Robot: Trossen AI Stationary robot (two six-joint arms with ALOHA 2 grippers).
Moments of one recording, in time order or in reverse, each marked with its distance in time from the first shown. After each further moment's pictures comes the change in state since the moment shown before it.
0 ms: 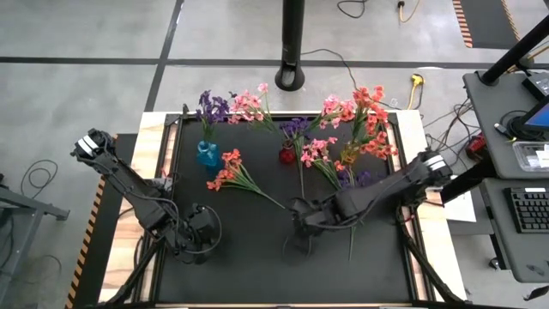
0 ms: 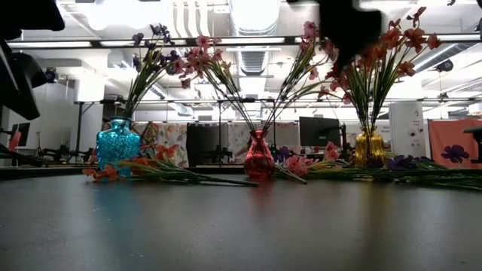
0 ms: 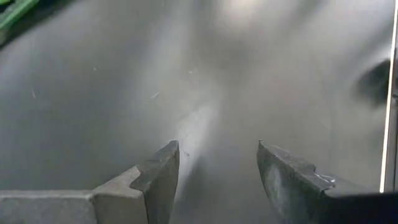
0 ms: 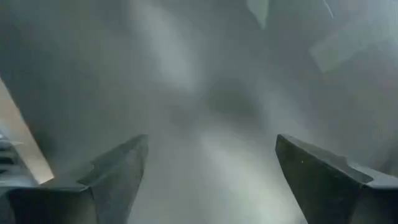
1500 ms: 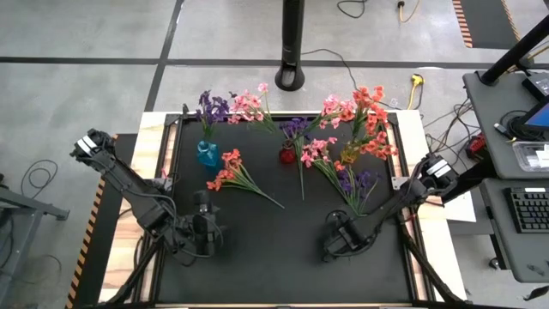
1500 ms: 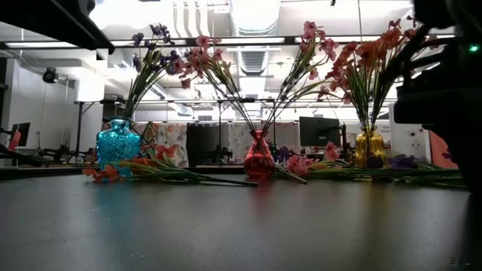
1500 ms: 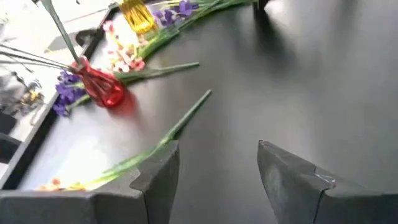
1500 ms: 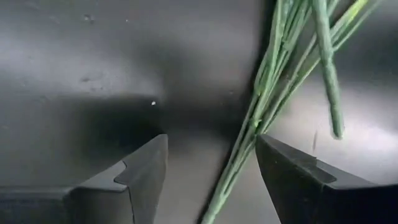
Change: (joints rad) left arm 0.027 0.001 0.111 -0.001 -0.394 0.677; right arm 0.191 -0.021 -0.526 0.036 -0.046 0.996
